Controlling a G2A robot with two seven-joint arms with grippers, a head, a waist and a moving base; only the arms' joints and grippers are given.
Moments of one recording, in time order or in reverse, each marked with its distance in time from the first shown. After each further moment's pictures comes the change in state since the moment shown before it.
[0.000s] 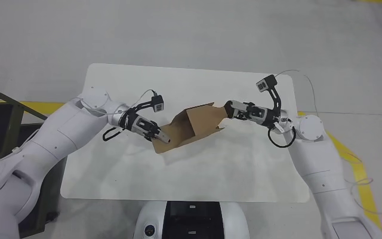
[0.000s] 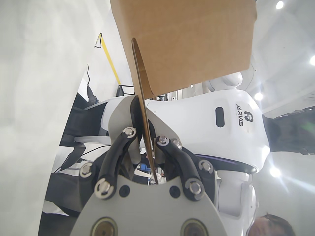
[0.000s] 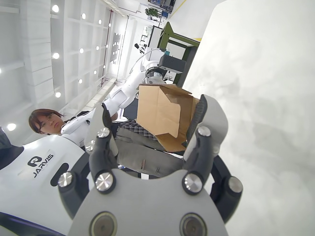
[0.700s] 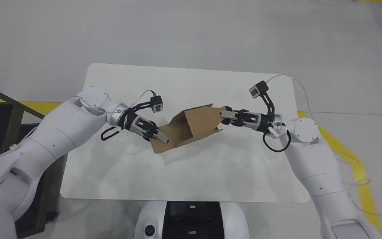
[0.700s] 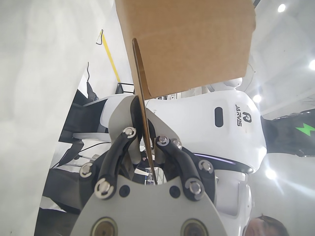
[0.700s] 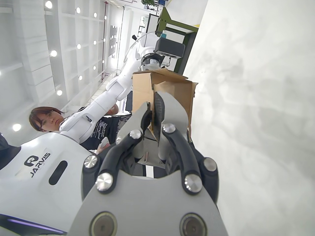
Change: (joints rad) left arm -0.048 0.011 0.077 0.010 -0.035 0.000 0.000; right arm -0.021 0.004 -0.037 -0.021 -0.022 0.034 0.000
